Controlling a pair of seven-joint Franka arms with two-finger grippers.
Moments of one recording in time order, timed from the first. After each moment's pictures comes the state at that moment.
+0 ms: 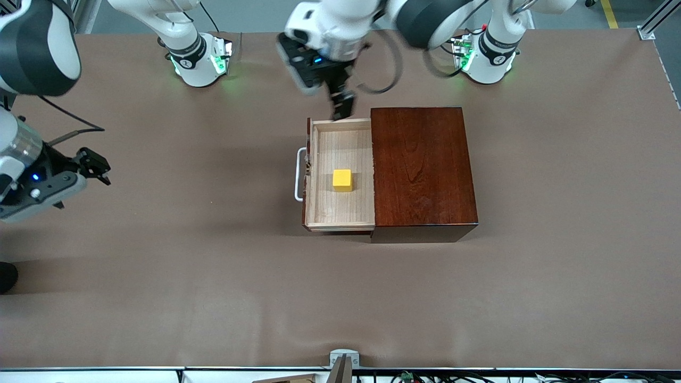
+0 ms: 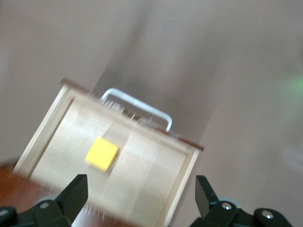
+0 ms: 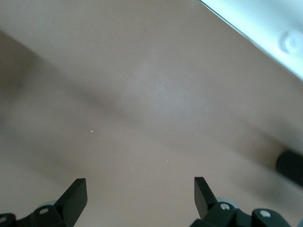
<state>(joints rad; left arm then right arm) -0.43 0.42 -0.64 -1.35 0.16 1.91 0.14 0.04 0.15 0.00 -1.52 -0.09 1.70 -0.45</state>
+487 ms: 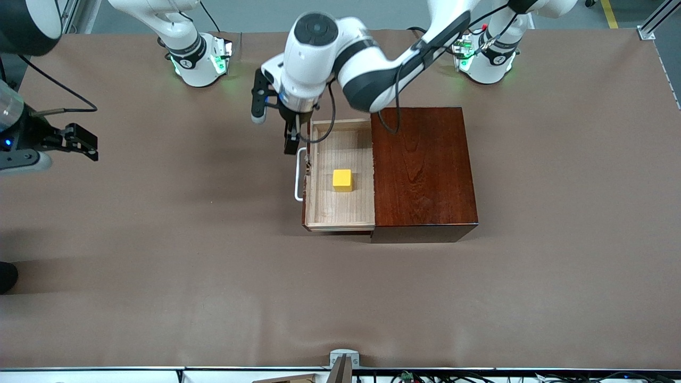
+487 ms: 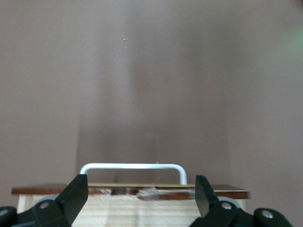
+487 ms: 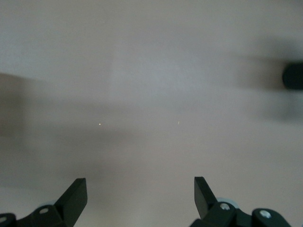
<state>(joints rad) -0.62 0.66 -0.48 -1.29 0.19 2.17 0.59 0.02 -0.01 0.00 -1.64 -0.09 1.62 -0.07</state>
